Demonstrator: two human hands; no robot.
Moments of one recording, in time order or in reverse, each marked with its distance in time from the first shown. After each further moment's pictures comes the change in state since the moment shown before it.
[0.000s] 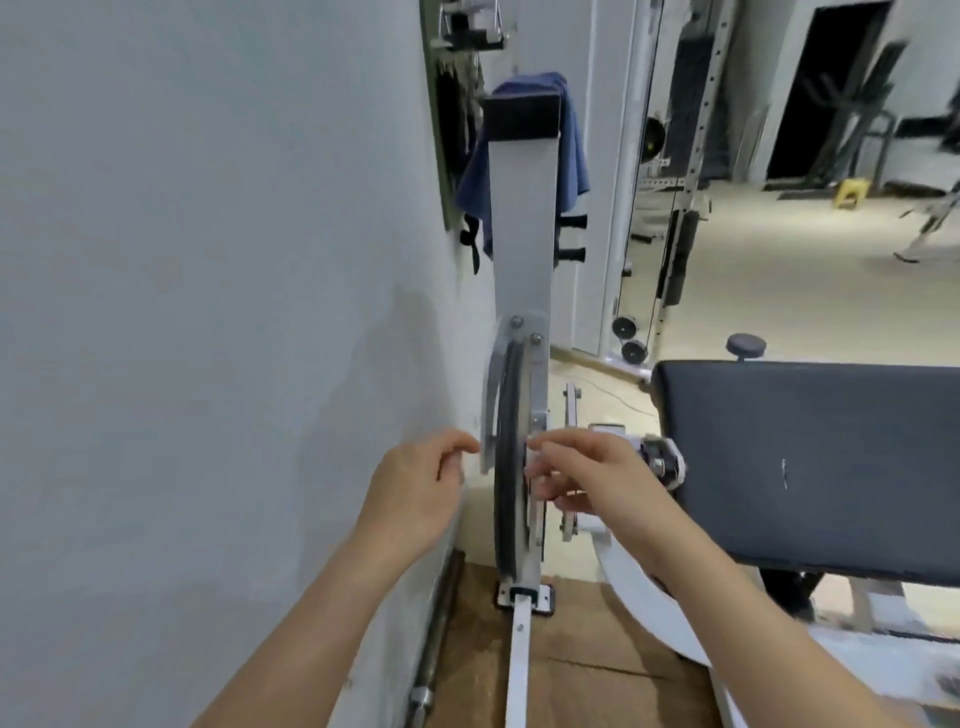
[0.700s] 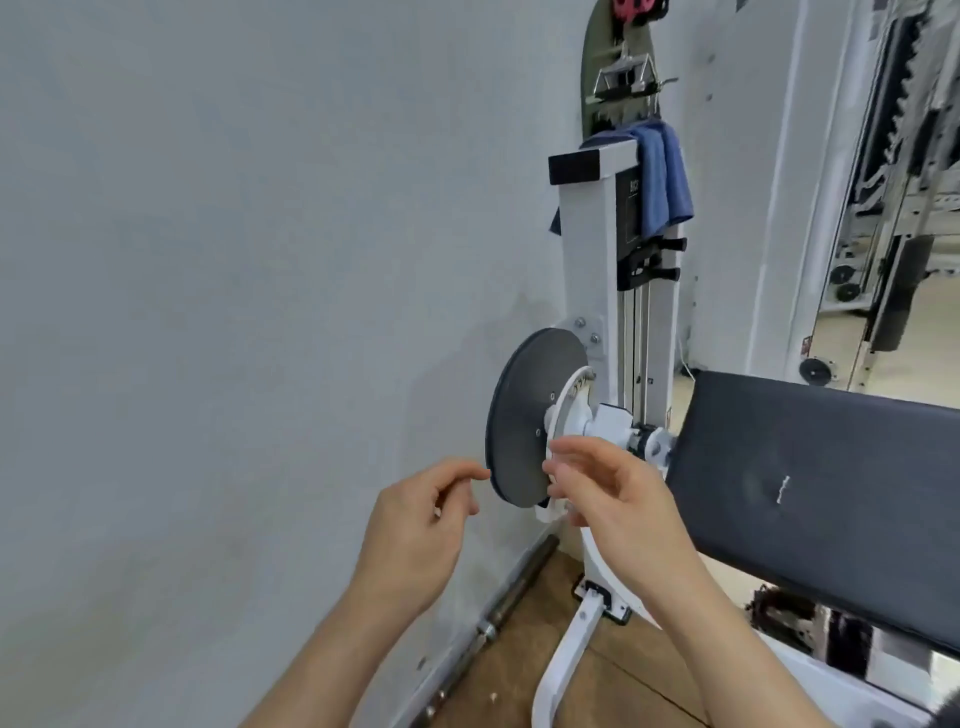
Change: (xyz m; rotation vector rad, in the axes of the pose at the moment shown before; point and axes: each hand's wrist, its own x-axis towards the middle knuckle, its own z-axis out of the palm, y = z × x) left_hand -0.219 0.233 0.085 -0.030 0.455 -0.270; right_hand -0.177 0.010 -0.169 0.130 -0.267 -0.266
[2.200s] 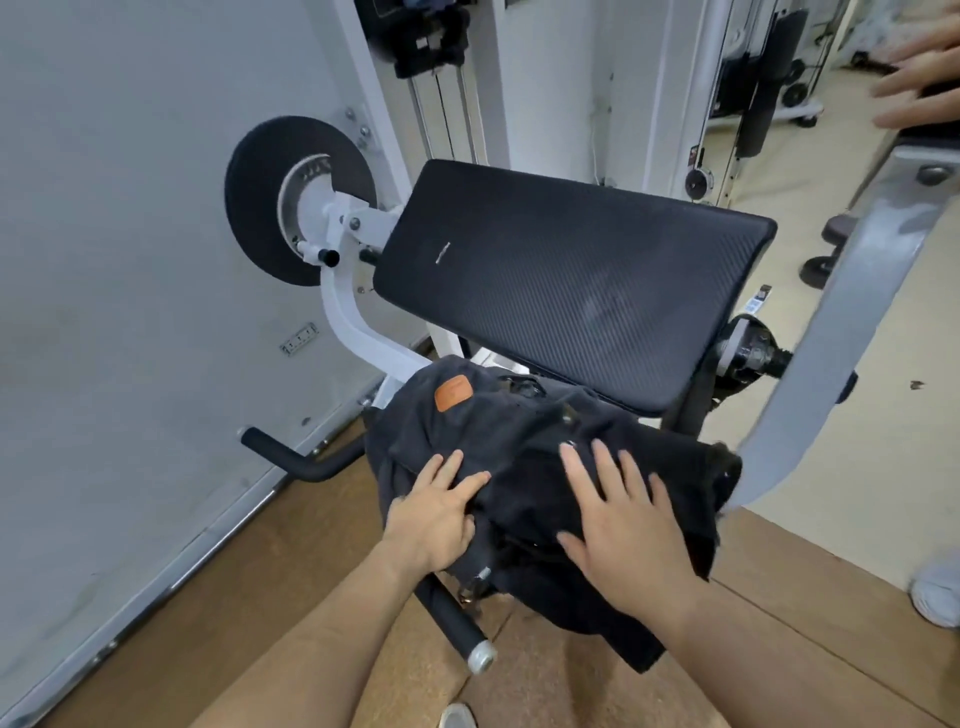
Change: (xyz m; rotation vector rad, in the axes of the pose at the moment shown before) left_hand -0.323 0.172 0.437 0.806 -0.749 -0.118; right_hand -0.287 0.163 -0.525 -1.323 -0.324 0.000
